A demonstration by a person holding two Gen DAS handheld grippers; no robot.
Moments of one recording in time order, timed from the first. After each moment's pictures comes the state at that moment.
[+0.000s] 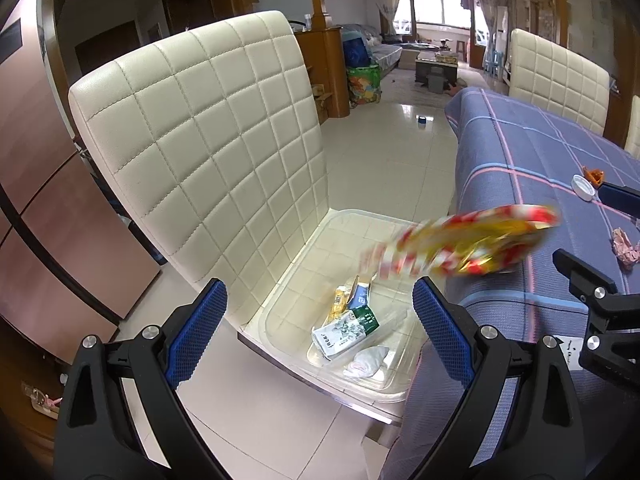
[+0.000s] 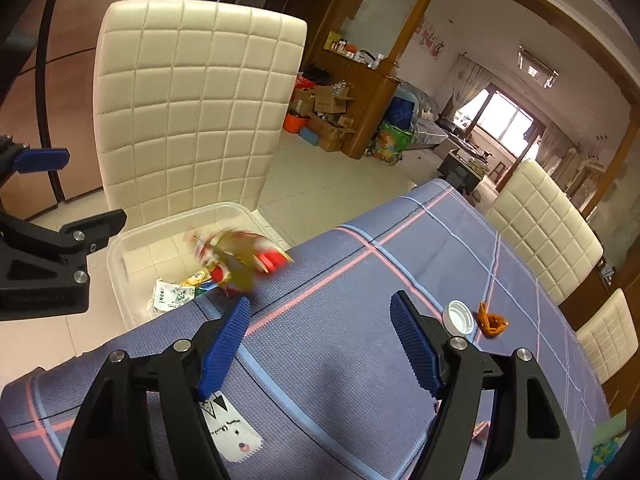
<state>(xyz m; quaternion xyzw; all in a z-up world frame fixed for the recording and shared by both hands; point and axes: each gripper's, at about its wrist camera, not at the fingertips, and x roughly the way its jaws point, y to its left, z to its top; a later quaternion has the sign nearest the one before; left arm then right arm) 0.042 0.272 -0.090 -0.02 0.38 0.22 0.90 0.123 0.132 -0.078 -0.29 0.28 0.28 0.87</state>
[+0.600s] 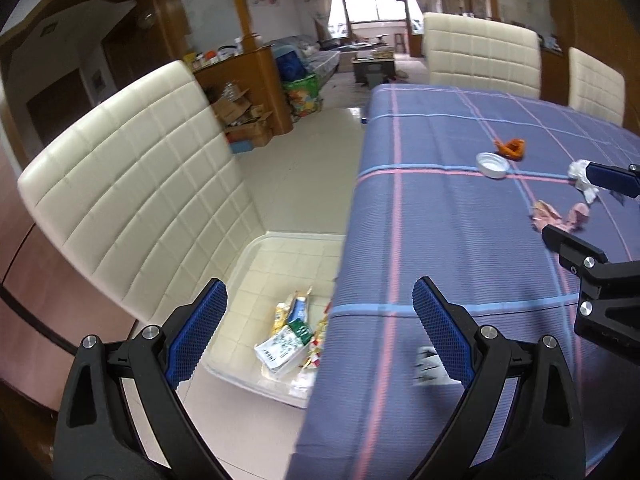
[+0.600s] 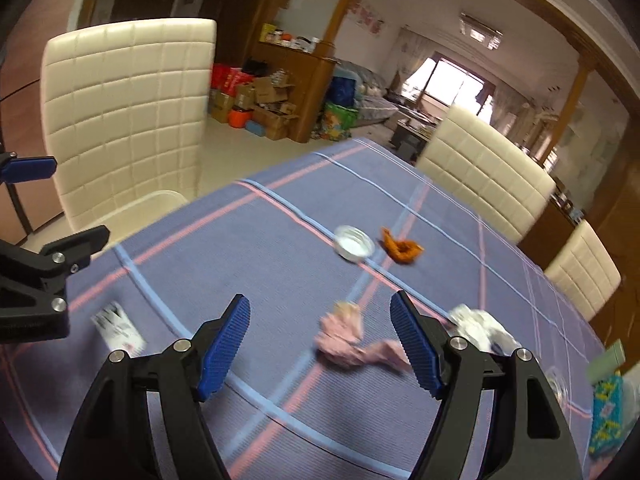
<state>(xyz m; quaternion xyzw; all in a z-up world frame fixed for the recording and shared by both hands) 0.072 0.171 -0.074 0.06 0.38 0.13 0.92 0.135 0.024 -0.069 -0.24 0.30 0.18 0.90</state>
